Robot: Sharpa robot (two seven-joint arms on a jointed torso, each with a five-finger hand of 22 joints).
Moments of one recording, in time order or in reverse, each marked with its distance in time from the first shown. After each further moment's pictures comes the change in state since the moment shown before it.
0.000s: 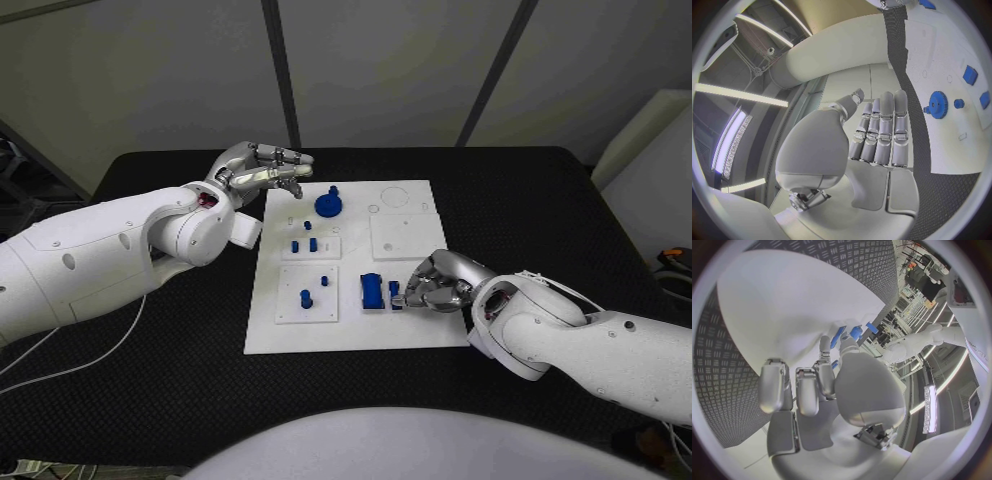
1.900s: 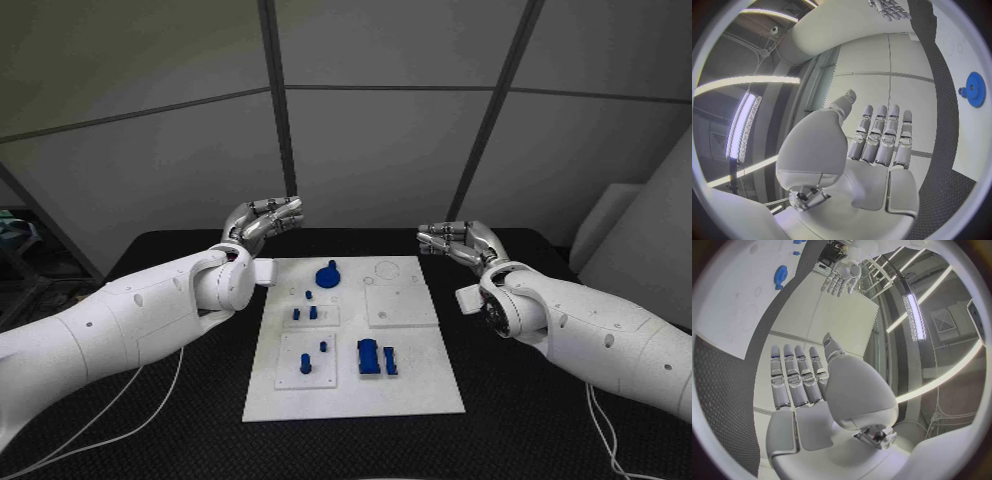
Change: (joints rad) left arm -0.041 0.196 0.000 -0.308 0.271 -0.080 0.199; left_hand -0.040 0.021 -0.137 0.090 0.000 -0.065 -0.046 -0.030 -0.002 -0.075 0.082 -0.245 -0.021 -0.159 0.127 -0.717 -0.428 0.000 -0.310 0.150 -0.562 -0.434; right arm 0.075 0.273 0.111 -0.680 0.950 0.065 0.815; right_hand 0.121 0.088 0.095 -0.150 -0.101 -0.187 0.139 -0.267 -0.387 -0.456 0.209 -1.221 -1.248 -0.511 0.243 -1.465 -1.217 0.109 -0.620 0.248 -1.308 -1.109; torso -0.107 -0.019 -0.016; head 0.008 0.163
